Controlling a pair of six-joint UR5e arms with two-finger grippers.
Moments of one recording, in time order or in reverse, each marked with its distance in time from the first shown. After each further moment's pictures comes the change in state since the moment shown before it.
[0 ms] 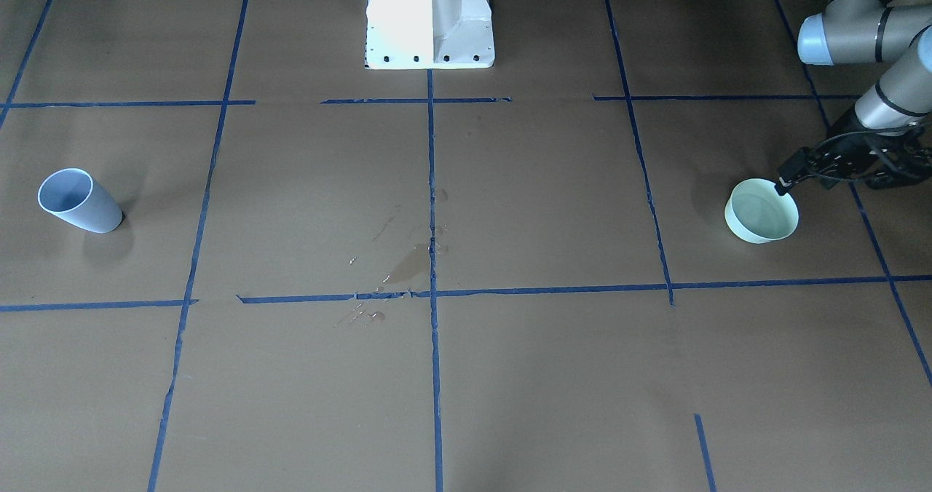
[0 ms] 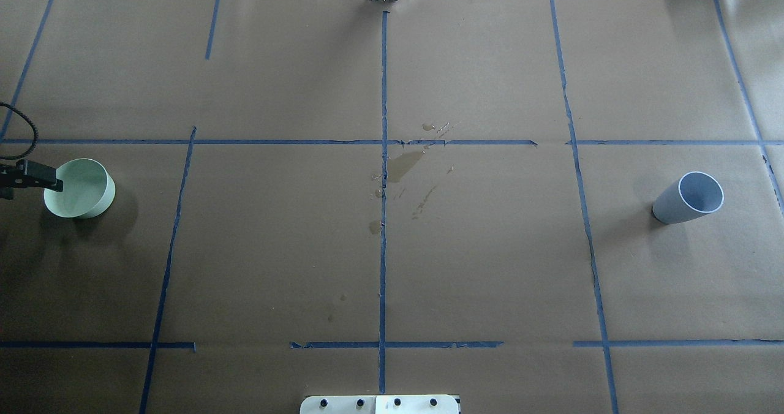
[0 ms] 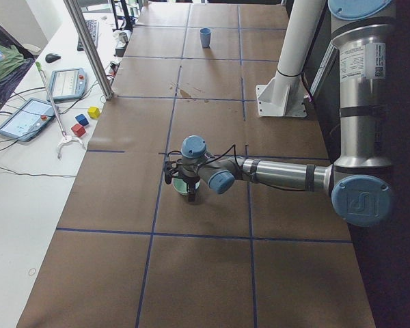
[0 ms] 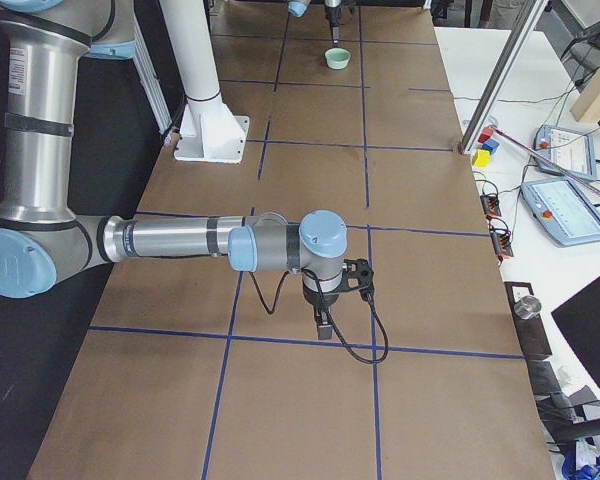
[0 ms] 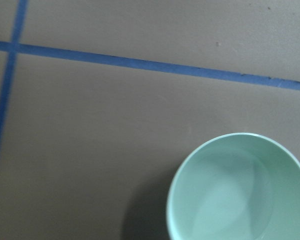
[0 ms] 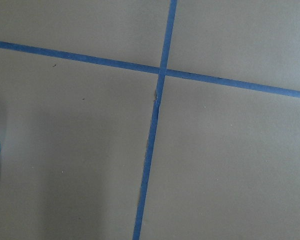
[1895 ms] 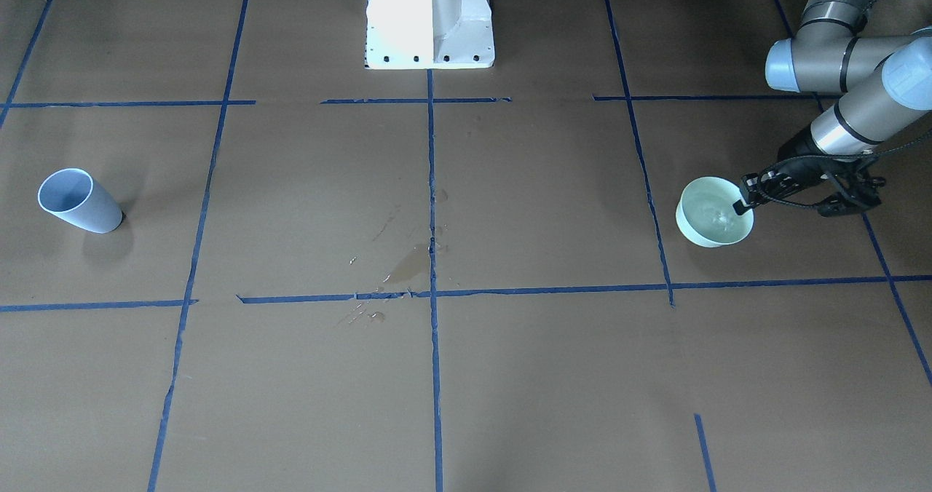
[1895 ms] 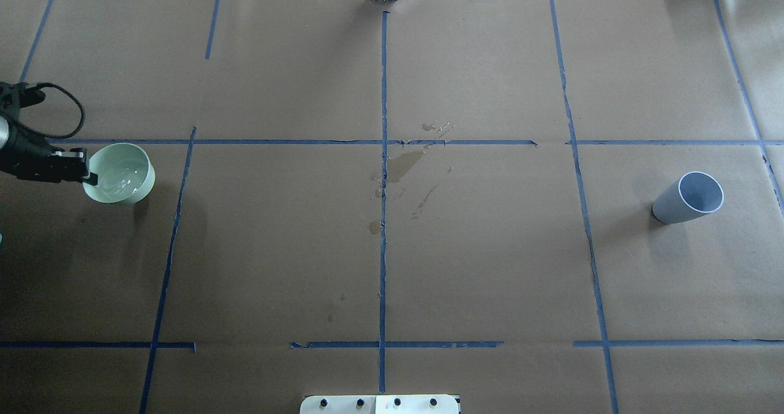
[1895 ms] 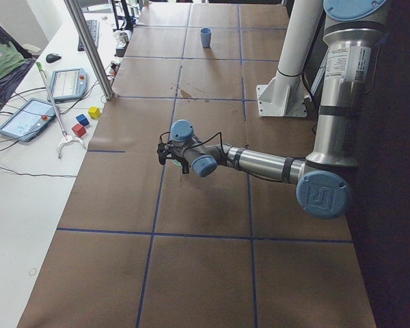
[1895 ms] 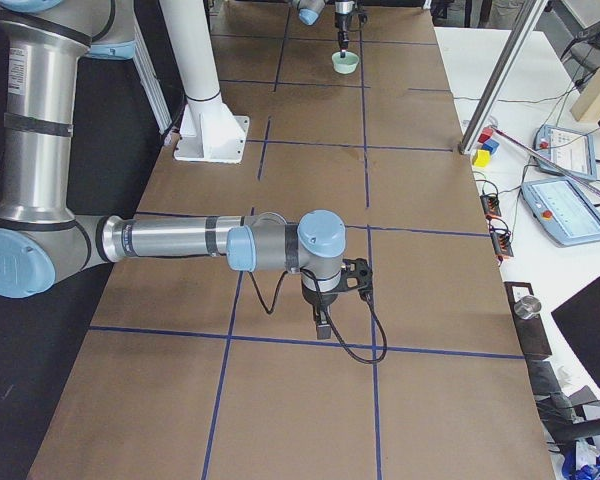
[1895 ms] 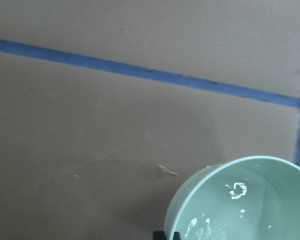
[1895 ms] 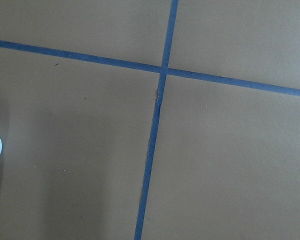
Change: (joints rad) left arm 0.028 -0.201 -0.003 0.004 -0.124 -0.196; right arm 0.000 -0.006 0.006 0.000 0.004 0.002
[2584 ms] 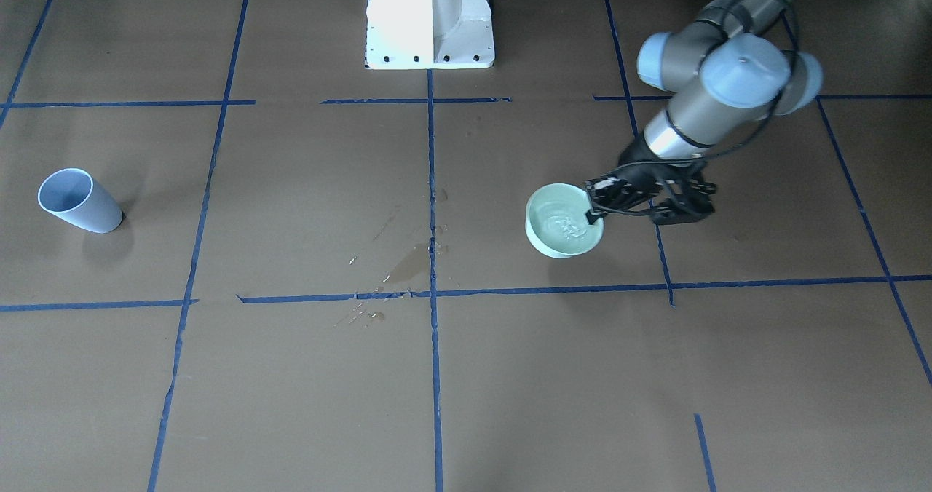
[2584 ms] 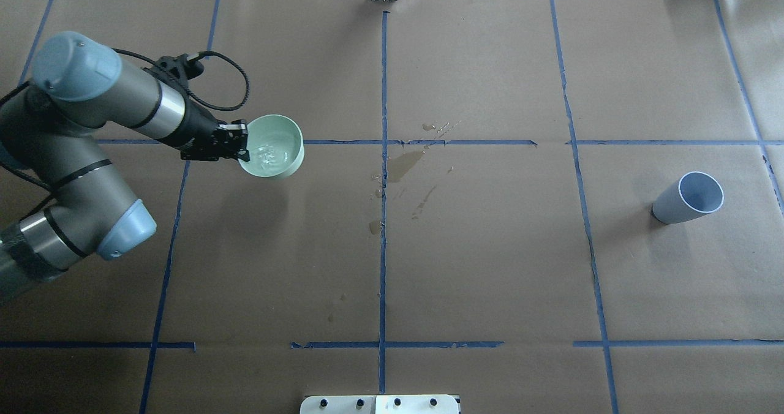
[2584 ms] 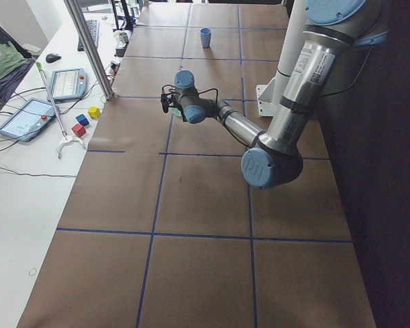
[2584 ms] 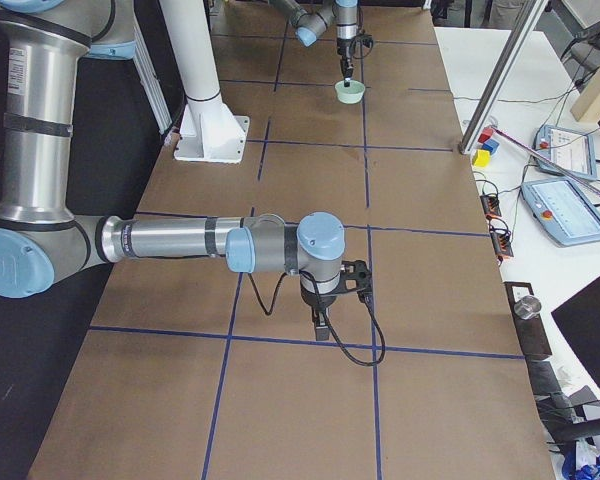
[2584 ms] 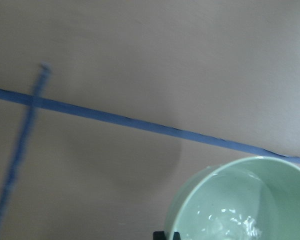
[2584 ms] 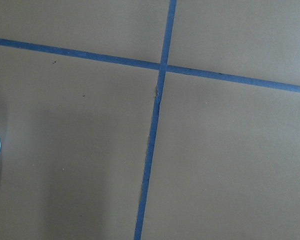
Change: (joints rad) left arm 0.245 -0.320 -0.013 0.158 0.184 -0.234; right arm 0.000 -0.003 -0.005 0.000 0.003 0.001
